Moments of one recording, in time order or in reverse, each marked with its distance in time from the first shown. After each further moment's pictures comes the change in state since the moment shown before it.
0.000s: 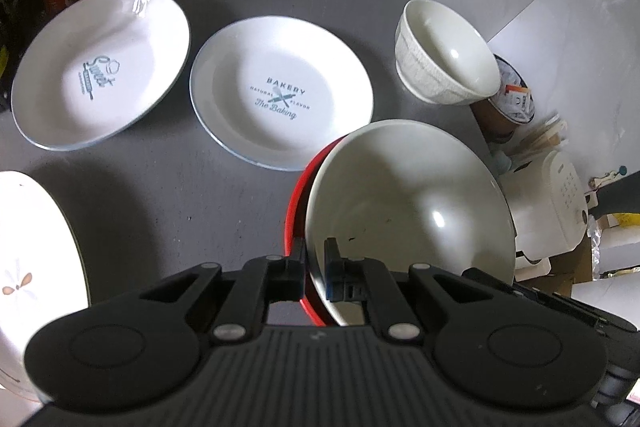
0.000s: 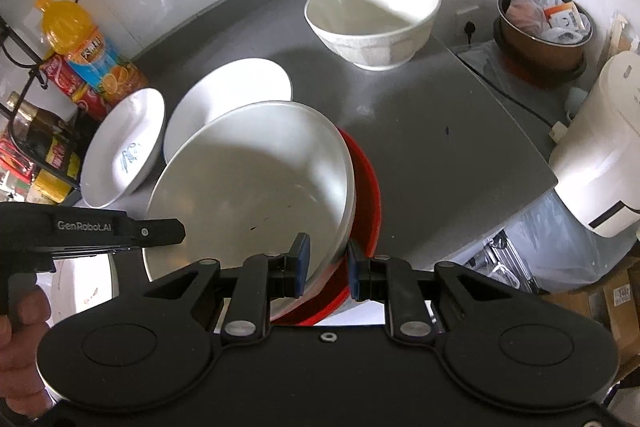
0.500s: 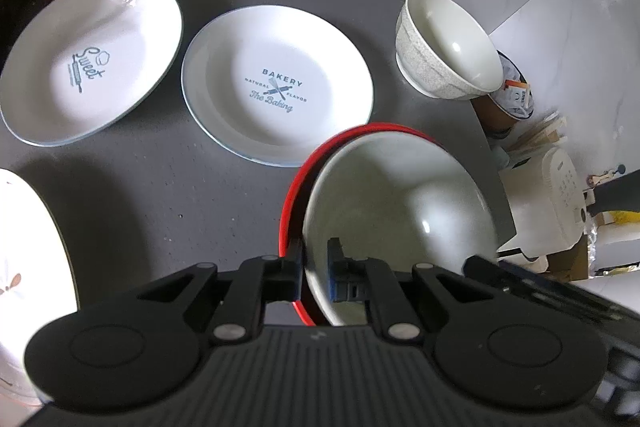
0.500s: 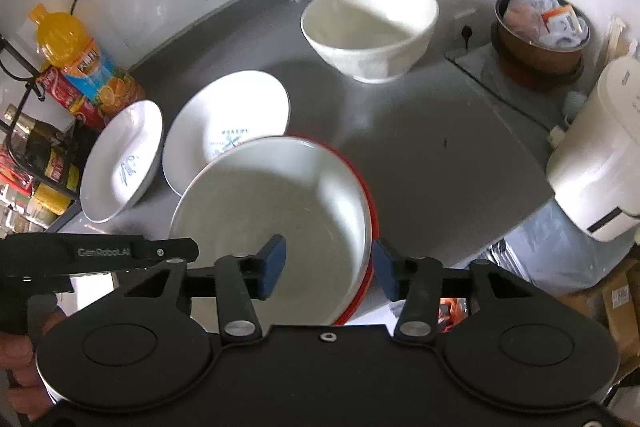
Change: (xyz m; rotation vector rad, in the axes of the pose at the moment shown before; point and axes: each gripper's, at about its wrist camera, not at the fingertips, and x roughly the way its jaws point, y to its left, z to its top) left arm 0.008 0.001 0.003 -0.002 0.019 -0.006; right arm -0.007 0.001 0.015 0.009 -0.010 0.005
